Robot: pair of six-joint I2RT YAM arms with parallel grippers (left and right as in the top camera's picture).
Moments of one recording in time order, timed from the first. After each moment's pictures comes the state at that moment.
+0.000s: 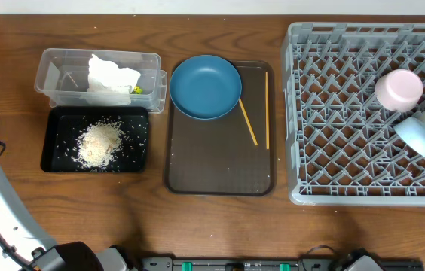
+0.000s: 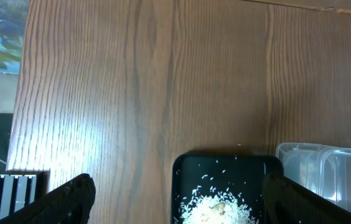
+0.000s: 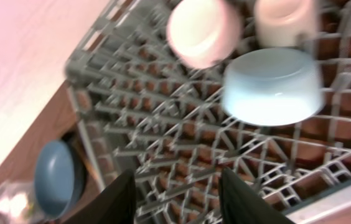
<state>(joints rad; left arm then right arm) 0.64 1.49 1.63 -1.28 -0.37 -0.94 -0.84 1.22 1.27 -1.06 -0.61 0.13</state>
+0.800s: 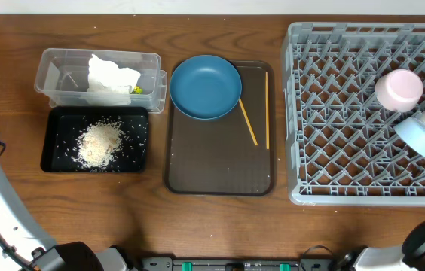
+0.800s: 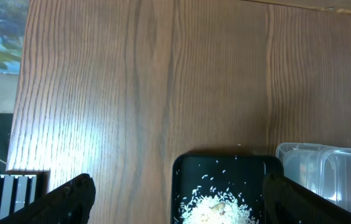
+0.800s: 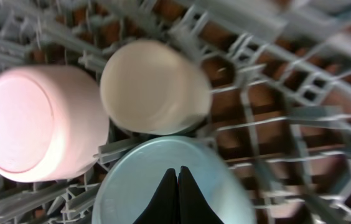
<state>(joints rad) 0.64 1.49 1.63 -1.28 -0.37 -0.94 -0.68 1.66 1.25 -0.61 -0.07 0.41</state>
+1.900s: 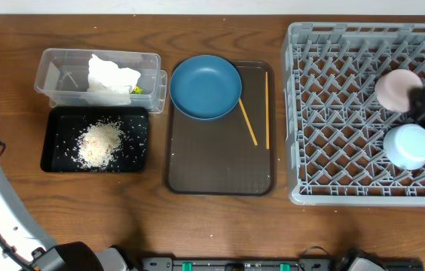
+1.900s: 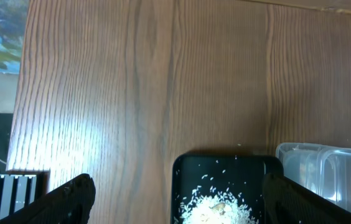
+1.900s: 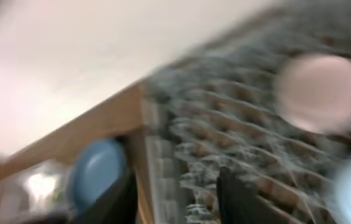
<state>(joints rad) 0.64 1.49 1.63 -1.28 -0.37 -0.94 -0.46 1.14 1.25 -0.72 -0.58 0.31</state>
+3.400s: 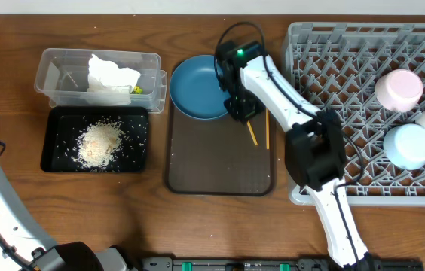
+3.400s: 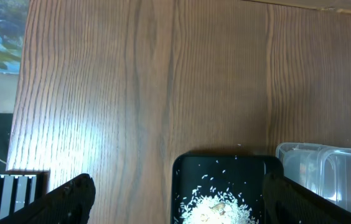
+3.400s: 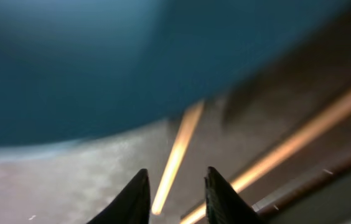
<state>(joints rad) 0.64 1.49 1.63 -1.28 -0.37 -0.94 0.52 2.48 2.21 -1.44 0.05 -0.02</state>
